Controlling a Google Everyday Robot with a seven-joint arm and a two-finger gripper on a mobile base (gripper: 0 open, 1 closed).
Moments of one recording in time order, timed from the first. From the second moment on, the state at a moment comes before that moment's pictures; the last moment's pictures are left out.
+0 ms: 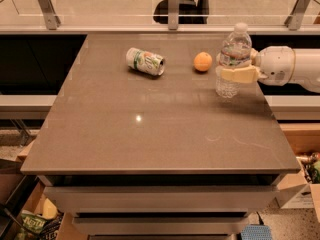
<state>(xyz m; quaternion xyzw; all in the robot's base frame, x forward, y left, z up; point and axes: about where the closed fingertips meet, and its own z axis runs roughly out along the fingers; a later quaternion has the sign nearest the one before) 0.608 -0.179 0.904 -0.47 0.59 0.37 0.54</state>
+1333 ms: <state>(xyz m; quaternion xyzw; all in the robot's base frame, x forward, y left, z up) 0.598 -0.184 0.974 -0.45 0.59 0.36 0.57</state>
